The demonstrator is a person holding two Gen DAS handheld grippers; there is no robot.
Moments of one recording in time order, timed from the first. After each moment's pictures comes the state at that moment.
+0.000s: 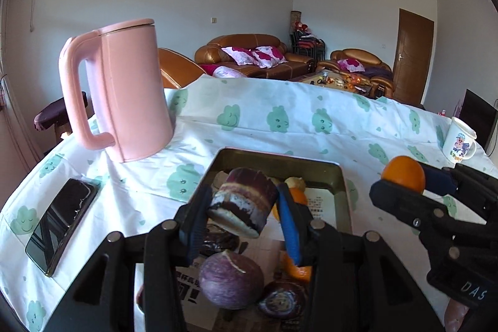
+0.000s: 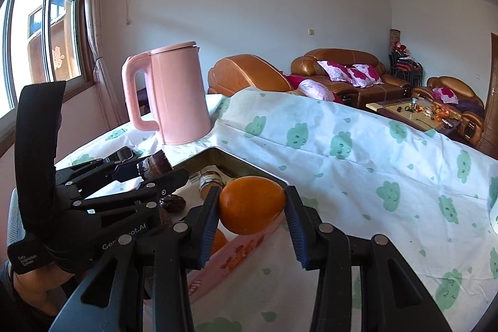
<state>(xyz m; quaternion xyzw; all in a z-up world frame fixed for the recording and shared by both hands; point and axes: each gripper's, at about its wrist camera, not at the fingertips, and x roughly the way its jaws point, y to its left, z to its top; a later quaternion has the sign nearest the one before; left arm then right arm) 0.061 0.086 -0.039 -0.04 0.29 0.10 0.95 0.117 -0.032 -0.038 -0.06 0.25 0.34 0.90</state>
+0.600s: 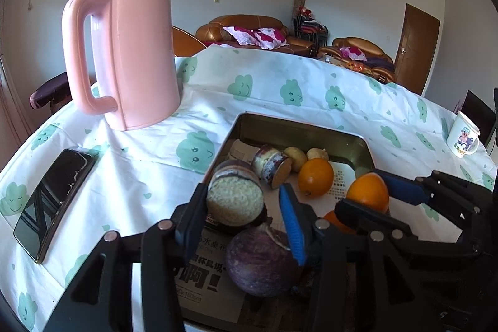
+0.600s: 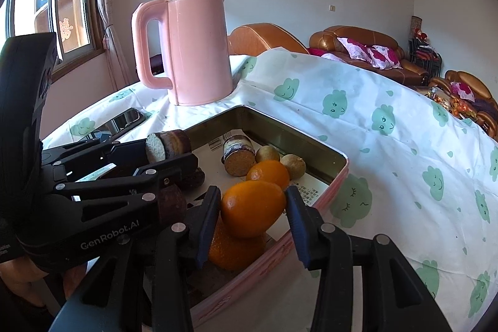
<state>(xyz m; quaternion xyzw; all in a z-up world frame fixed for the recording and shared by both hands) 0.059 0.108 -0.065 -0.07 0.33 0.08 0.94 0.127 0.005 -0.073 -0.09 0.30 0.36 0.88</state>
